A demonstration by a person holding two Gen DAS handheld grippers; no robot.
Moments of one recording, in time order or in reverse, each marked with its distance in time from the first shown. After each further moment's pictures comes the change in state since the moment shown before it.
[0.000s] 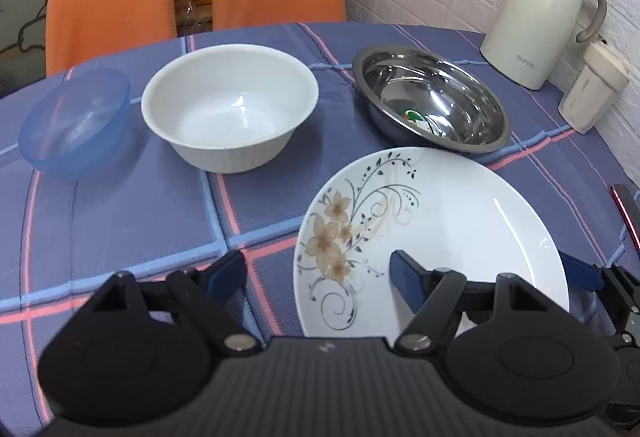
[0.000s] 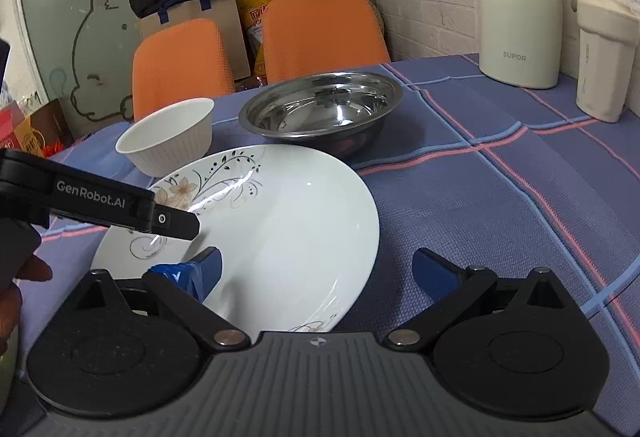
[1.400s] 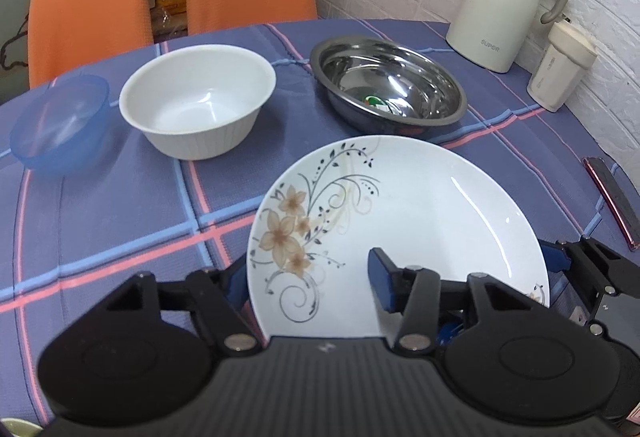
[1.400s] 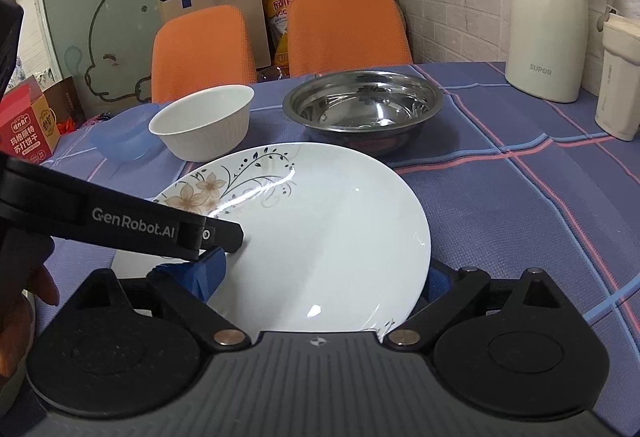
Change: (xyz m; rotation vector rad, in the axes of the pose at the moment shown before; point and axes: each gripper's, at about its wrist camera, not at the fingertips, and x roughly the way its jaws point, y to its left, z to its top) left arm -0.018 -0.014 -0.017 0.045 -0.012 -0.057; right arm -0.008 0.029 0.001 -0.048 0.016 0.021
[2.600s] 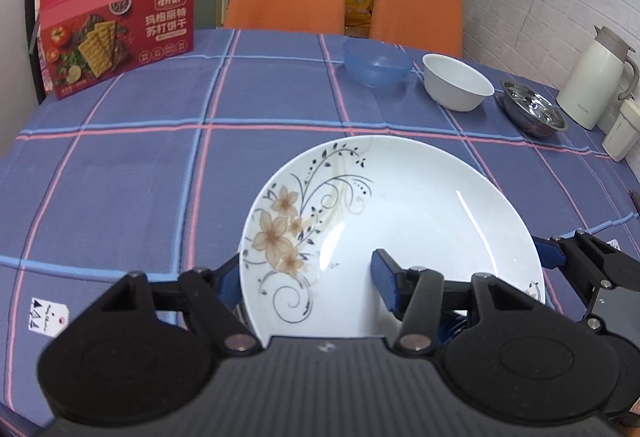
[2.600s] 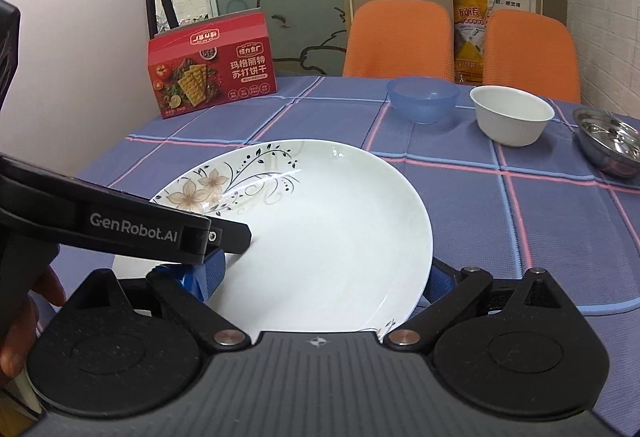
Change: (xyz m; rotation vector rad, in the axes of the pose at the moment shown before) left arm -0.200 0.135 -0.165 -0.283 -0.114 0.249; right arm -0.069 0.199 -0.053 -0.253 0.031 0.345
